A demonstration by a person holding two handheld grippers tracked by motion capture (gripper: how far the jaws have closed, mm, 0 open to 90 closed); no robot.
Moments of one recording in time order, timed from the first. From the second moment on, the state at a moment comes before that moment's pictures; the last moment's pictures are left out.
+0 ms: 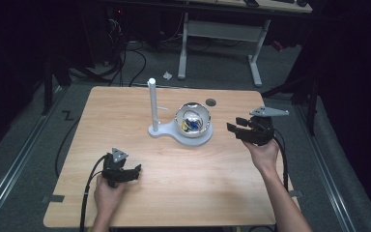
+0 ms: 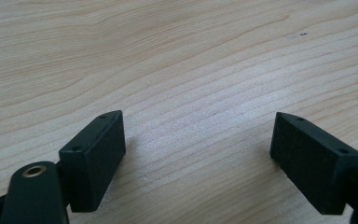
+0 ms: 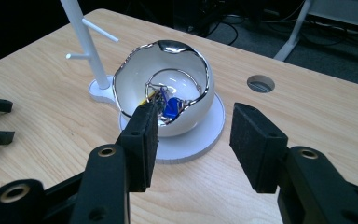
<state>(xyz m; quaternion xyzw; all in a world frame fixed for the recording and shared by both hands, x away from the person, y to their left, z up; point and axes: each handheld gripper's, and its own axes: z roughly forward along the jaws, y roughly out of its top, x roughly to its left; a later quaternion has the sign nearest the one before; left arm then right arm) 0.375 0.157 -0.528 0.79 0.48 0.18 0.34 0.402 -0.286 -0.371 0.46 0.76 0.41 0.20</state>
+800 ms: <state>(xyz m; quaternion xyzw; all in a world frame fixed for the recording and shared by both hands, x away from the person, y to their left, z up) 0.375 0.157 -0.528 0.79 0.48 0.18 0.34 0.358 -0.291 -0.361 0.45 0.75 0.43 0.21</state>
